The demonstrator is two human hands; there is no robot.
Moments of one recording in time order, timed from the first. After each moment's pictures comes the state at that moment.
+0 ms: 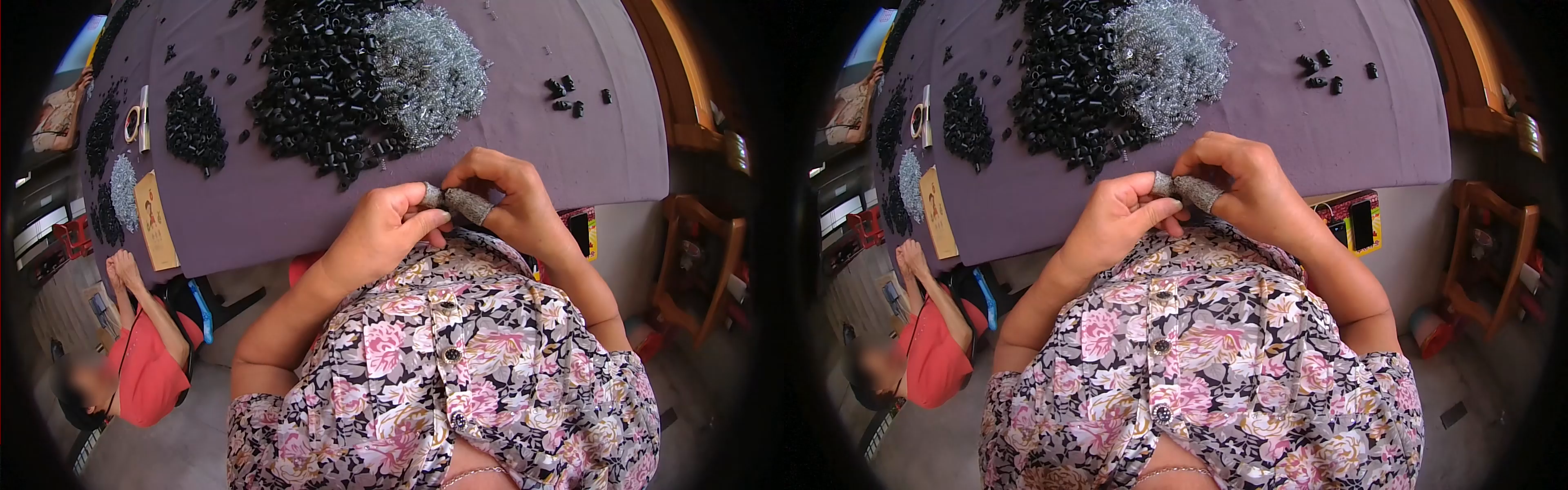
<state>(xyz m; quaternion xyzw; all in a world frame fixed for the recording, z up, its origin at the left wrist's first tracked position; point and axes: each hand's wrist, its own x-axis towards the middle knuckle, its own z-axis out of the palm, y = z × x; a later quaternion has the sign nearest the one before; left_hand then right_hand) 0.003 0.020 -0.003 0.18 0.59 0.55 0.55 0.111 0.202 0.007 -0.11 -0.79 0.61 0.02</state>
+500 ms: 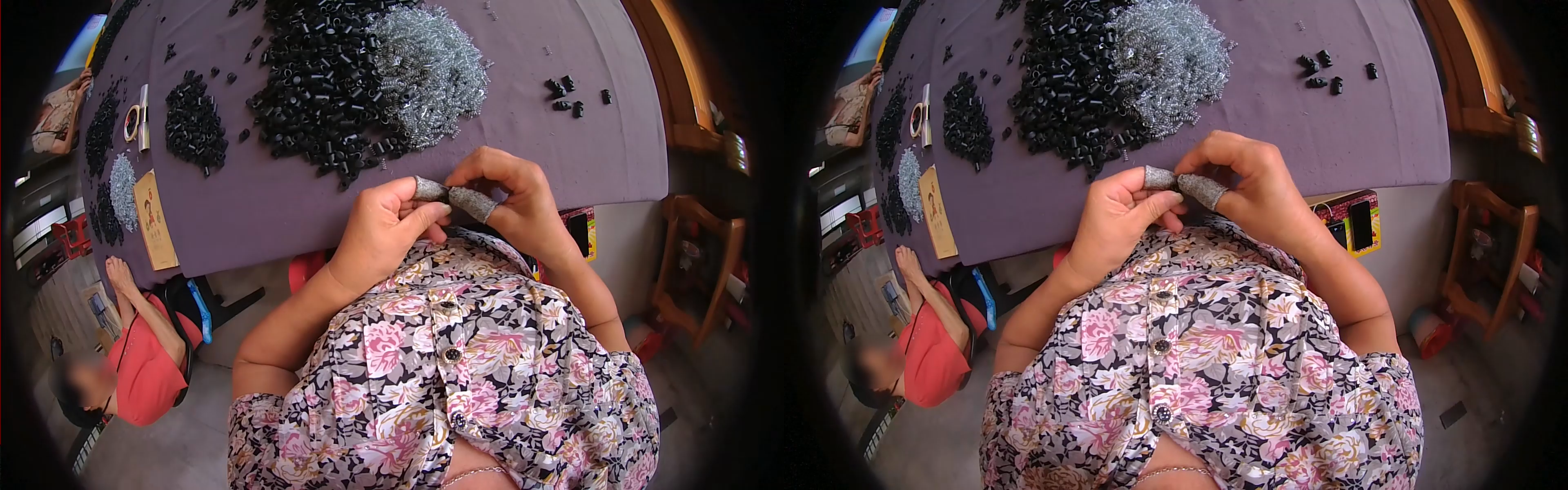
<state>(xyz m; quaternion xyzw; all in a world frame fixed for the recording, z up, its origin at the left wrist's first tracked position) 0.008 0.019 -0.004 0.14 0.59 0.59 0.53 0.113 0.202 0.014 -0.14 -0.75 0.64 0.00</state>
